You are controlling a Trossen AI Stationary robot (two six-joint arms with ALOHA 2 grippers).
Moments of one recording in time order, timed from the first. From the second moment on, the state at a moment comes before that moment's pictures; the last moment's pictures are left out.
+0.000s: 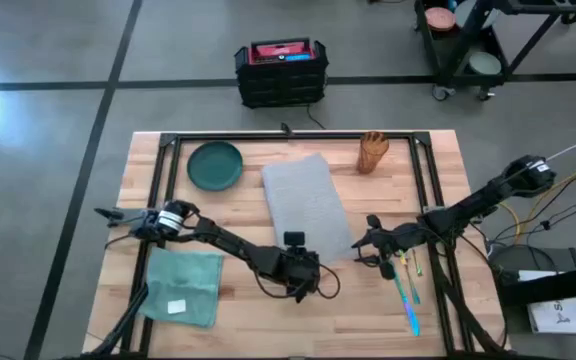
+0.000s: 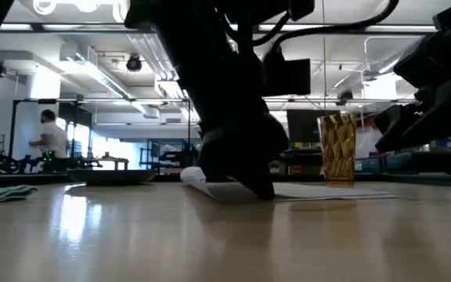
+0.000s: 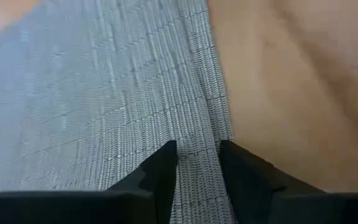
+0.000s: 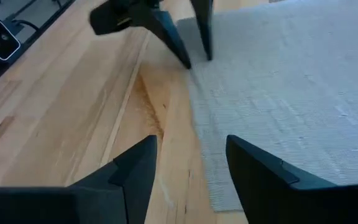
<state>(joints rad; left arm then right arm) -0.34 2.20 1.59 -0.55 -0.55 -0.20 0.37 1.08 0.11 0.50 0.13 0.23</state>
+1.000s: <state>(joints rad) -0.37 2.15 1.59 -0.61 -0.75 -0.51 0.36 1.55 0.34 0.46 0.30 0.25</state>
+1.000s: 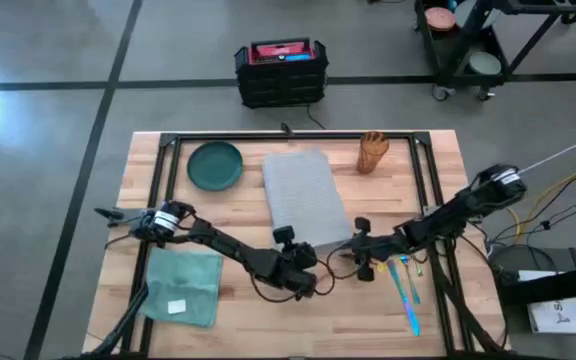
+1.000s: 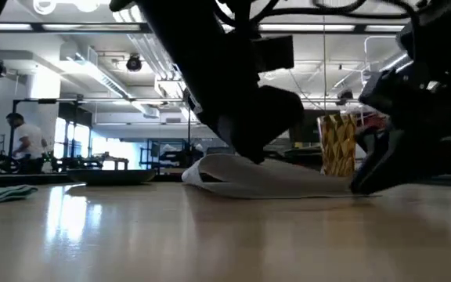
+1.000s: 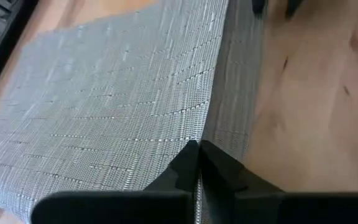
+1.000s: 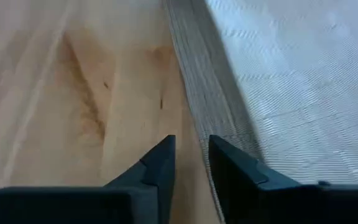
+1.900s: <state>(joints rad) -0.37 2.11 1.59 -0.62 -0.76 -0.56 0.30 1.53 0.39 0.22 0.41 0.45</state>
